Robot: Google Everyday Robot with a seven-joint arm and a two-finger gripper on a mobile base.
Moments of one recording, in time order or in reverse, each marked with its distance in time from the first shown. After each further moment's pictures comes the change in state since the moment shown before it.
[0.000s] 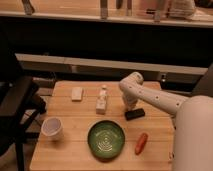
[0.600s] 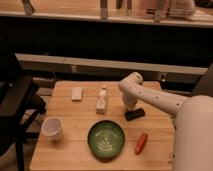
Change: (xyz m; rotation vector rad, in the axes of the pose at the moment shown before) arm -0.002 0.003 0.000 -0.005 0.006 -0.034
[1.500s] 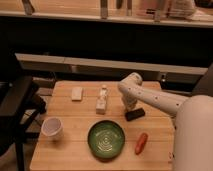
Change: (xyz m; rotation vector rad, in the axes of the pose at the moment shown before) arm -0.002 0.002 0.000 -0.005 0.014 -0.053
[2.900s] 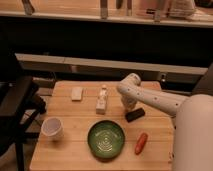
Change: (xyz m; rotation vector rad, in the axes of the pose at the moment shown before) arm -0.004 0.002 0.000 -0.010 0.023 -0.111
